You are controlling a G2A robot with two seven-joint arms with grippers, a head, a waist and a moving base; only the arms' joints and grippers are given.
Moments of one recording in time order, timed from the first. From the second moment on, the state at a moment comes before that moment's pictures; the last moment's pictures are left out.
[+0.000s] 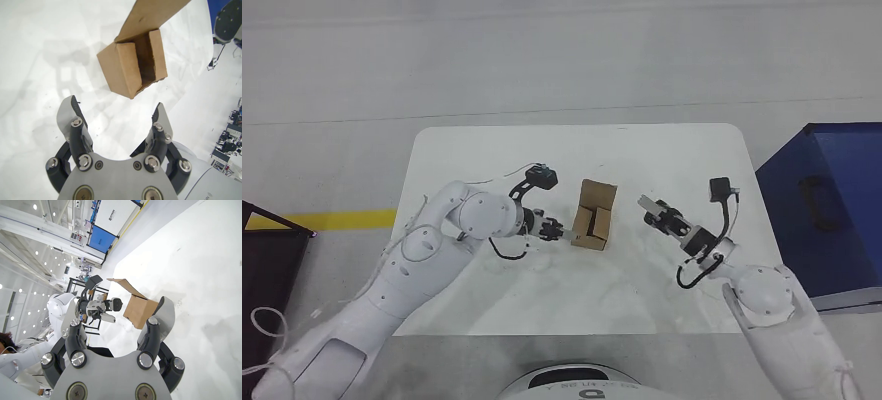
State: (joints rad) left arm 0.99 -1.08 -0.85 -1.64 0.44 0.09 -1.16; right arm -1.73 -1.04 1.47 -1.92 -0.02 -0.17 0.49
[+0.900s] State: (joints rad) left arm 1.26 -1.00 -1.07 -1.78 0.47 0.05 -1.17; right arm -1.27 -1.10 1.16 -1.71 -0.21 0.12 0.68
